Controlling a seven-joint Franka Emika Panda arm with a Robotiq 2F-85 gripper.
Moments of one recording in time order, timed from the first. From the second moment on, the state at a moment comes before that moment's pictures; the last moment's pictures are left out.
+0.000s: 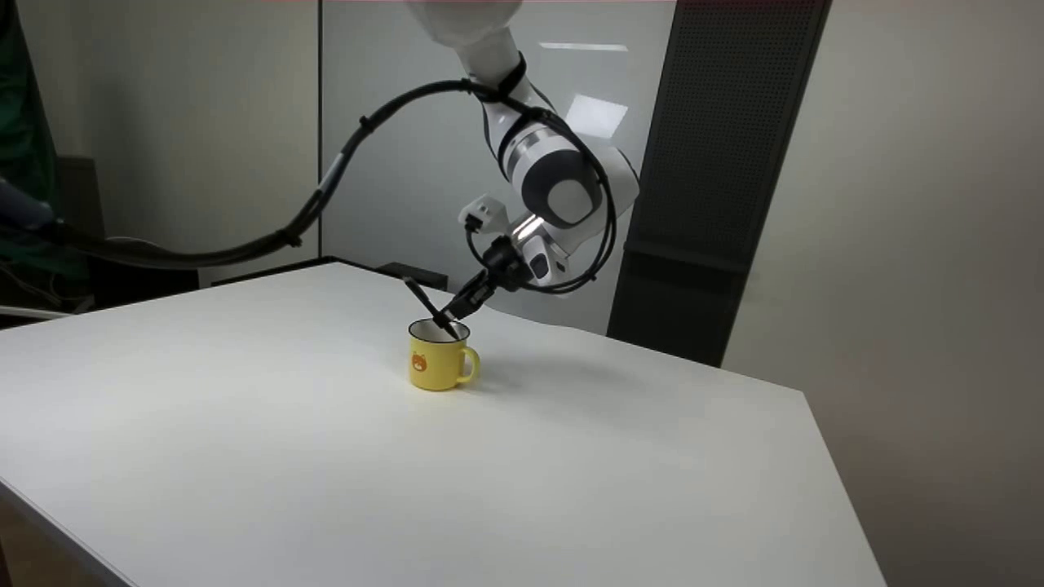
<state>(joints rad) -0.17 0.94 -0.06 -1.32 0.75 1.84 0.71</state>
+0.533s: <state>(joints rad) -0.17 0.95 -0.06 -1.32 0.75 1.84 0.71</state>
